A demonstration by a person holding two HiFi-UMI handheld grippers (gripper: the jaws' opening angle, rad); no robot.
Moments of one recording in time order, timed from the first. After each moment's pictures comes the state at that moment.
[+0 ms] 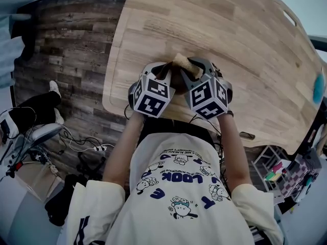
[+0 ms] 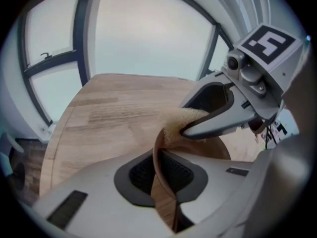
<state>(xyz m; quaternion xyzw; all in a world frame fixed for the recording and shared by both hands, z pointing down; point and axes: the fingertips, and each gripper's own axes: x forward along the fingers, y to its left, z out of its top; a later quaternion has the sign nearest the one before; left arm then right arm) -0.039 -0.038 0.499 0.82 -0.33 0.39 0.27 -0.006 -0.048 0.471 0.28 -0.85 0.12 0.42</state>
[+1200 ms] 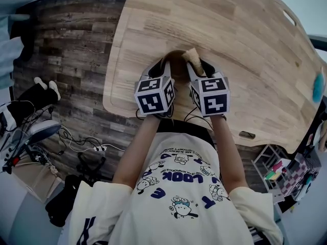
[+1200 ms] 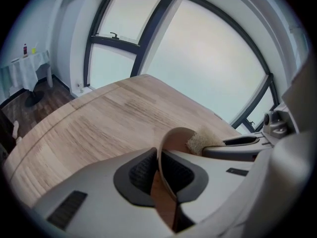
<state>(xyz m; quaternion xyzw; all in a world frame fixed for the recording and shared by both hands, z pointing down) -0.060 -0.059 0.498 0.71 -0.52 0.20 0.44 0.029 -0.061 0.475 0.46 -0.76 0.31 0.34</state>
